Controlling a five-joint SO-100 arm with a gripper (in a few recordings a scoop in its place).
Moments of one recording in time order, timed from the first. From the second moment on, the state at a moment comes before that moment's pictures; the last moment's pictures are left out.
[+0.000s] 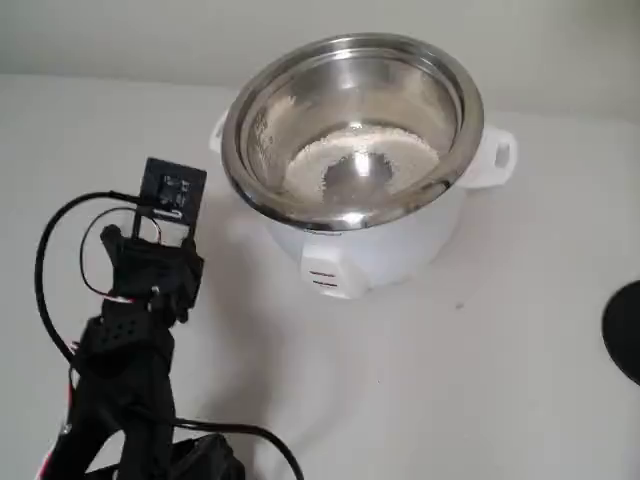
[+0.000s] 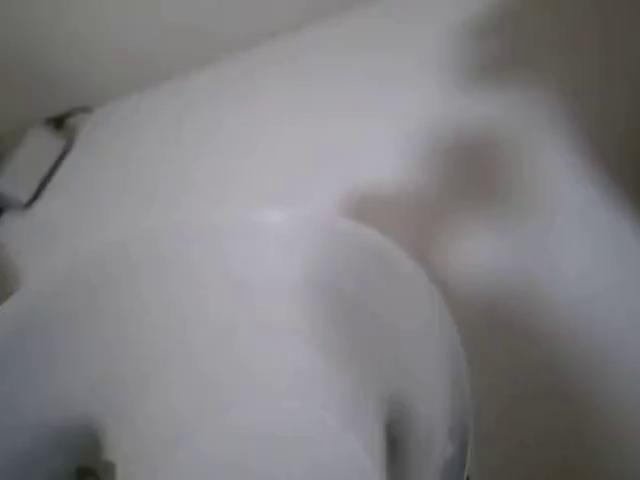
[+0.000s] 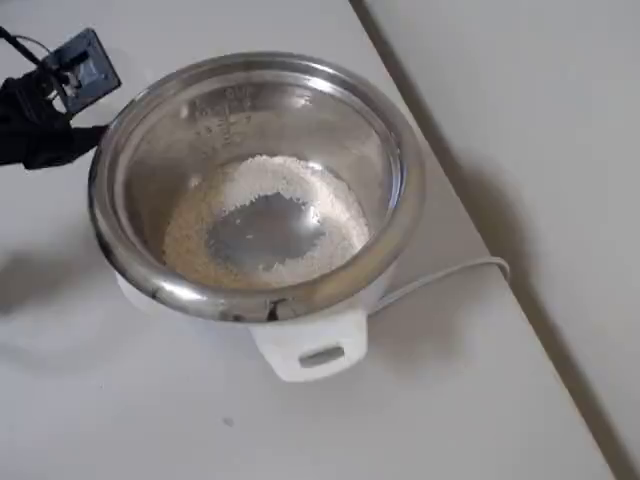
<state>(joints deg) -36.9 123.6 150.1 0.5 -55.5</state>
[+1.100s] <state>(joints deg) -29.8 40.0 126.6 -89.1 -90.9</state>
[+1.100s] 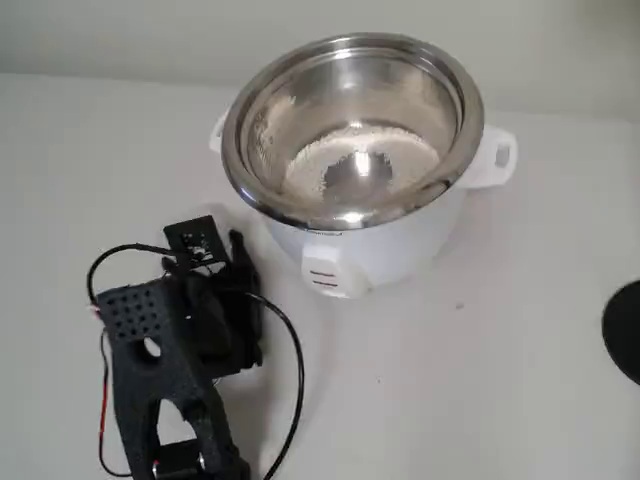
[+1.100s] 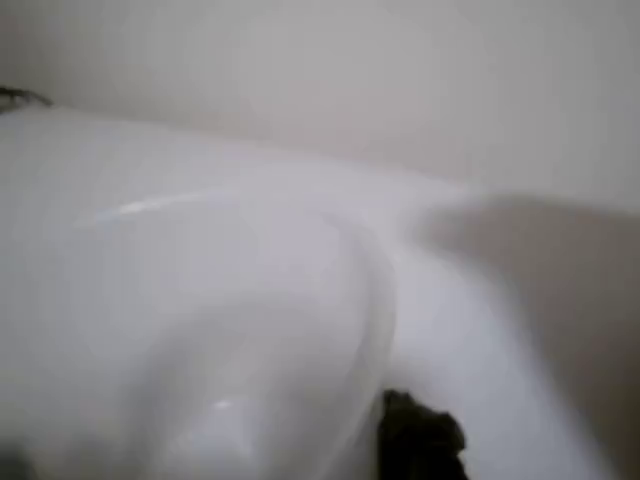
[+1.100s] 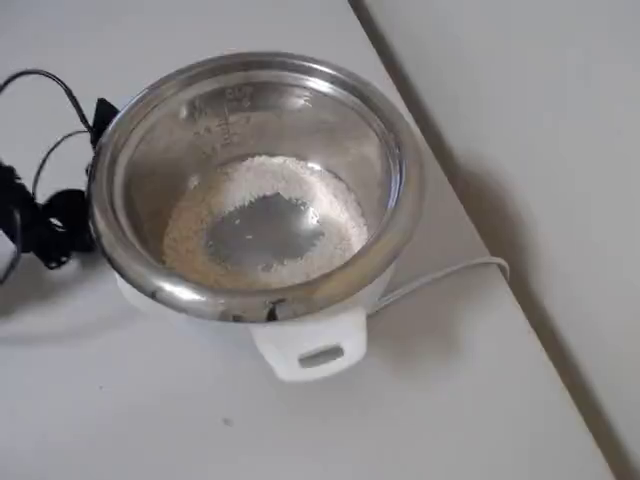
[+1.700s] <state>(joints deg) -29.5 39.0 124.9 -90.3 -93.5</state>
